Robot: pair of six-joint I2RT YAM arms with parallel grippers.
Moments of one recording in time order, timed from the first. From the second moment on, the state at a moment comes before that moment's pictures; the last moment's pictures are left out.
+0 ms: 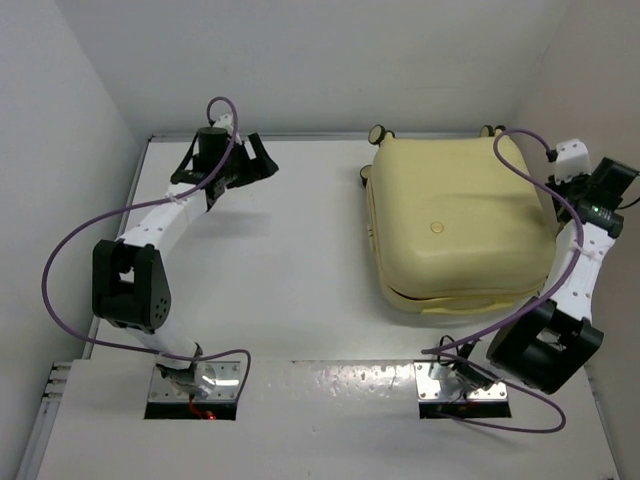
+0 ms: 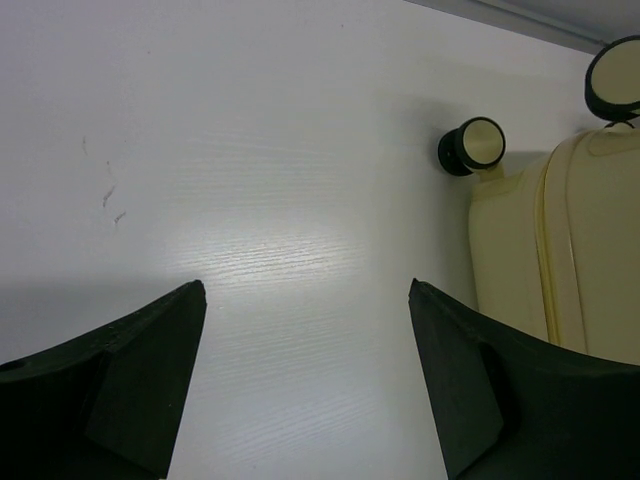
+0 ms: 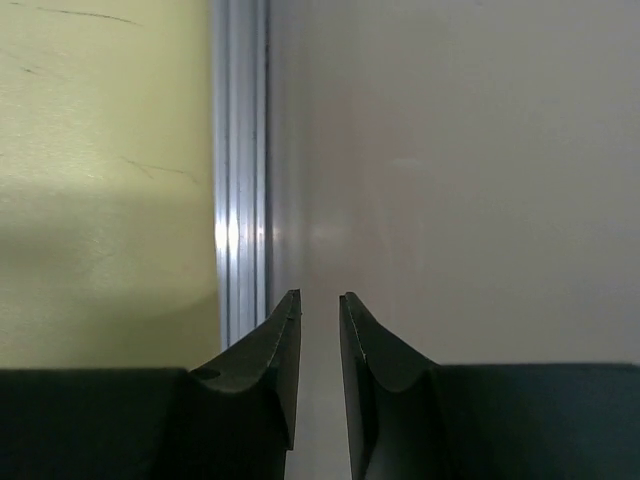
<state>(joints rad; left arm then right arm) -0.17 1.63 1.30 -0.17 0.18 -0.48 -0.64 1.31 1.18 -0.46 -0.15 -0.76</state>
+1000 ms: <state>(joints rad) -0.15 1.63 1.30 -0.16 0.20 -0.51 -0.87 1.54 1.00 -0.43 -0.39 -0.82</state>
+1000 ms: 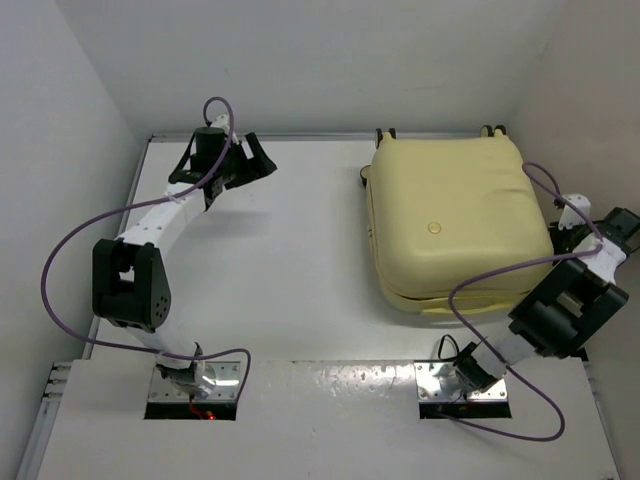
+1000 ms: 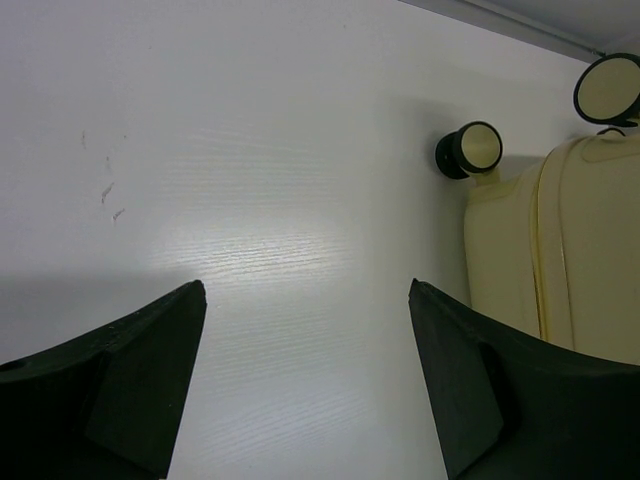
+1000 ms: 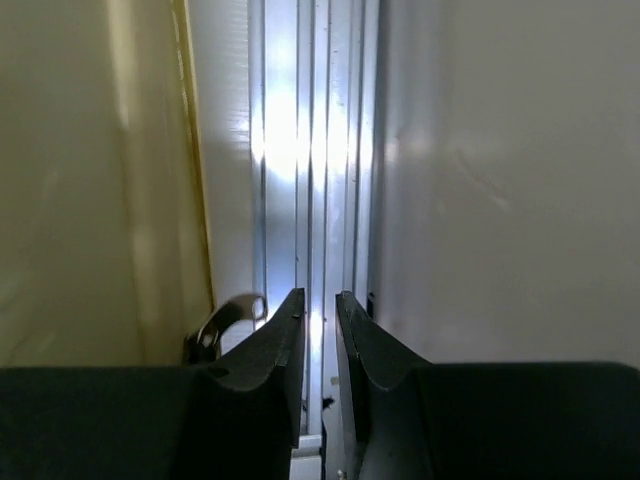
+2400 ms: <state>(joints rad) 0.46 1.24 1.03 -0.33 0.31 -0.46 0.44 0.99 0.62 -0.26 -0.43 -0.27</state>
